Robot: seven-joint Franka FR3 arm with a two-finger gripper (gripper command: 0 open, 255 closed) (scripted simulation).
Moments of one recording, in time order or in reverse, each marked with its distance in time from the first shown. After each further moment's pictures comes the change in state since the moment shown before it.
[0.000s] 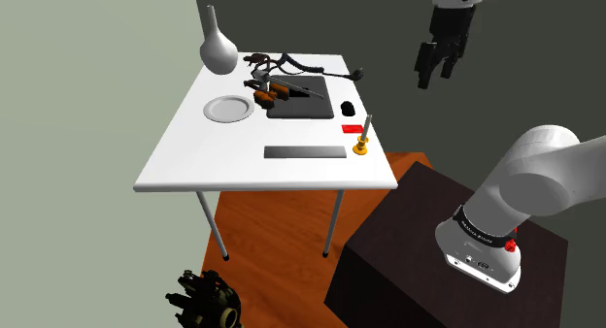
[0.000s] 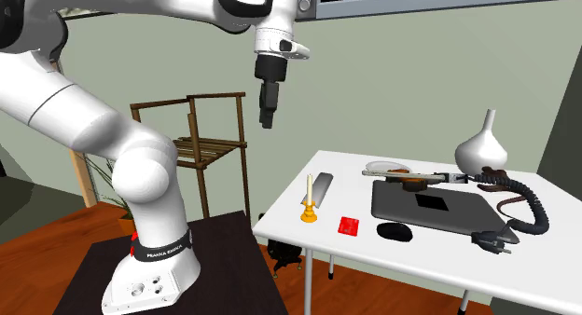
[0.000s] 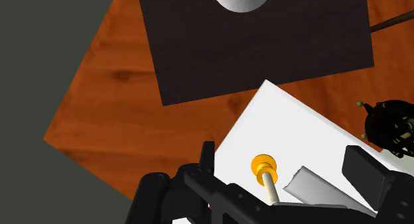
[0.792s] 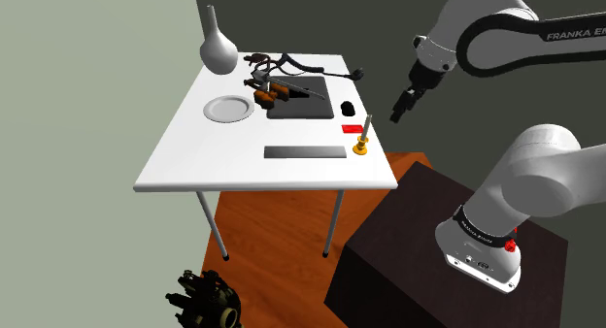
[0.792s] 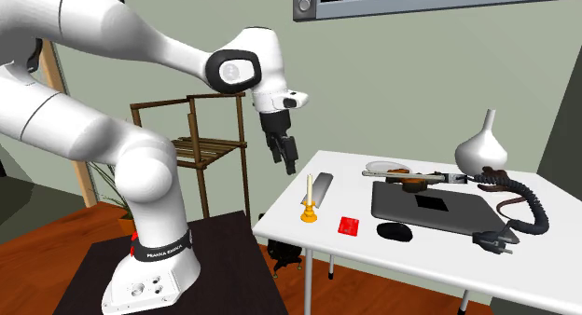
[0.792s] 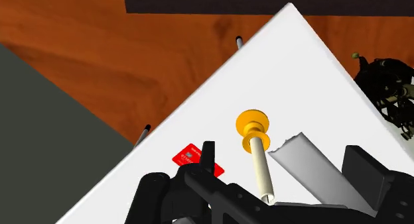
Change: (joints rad) arm 0.049 -0.142 -0.117 -0.453 -0.067 0.641 -0.204
